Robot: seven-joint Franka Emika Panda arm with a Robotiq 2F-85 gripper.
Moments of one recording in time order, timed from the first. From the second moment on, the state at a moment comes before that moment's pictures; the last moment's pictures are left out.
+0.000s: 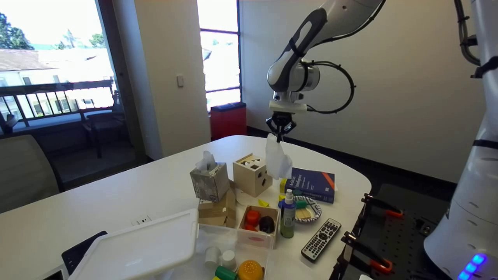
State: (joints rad) arm -0.14 0.35 -0.16 -2.10 0.21 2.54 0.50
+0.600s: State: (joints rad) arm 0.01 0.22 0.13 -2.16 0.58 2.50 0.23
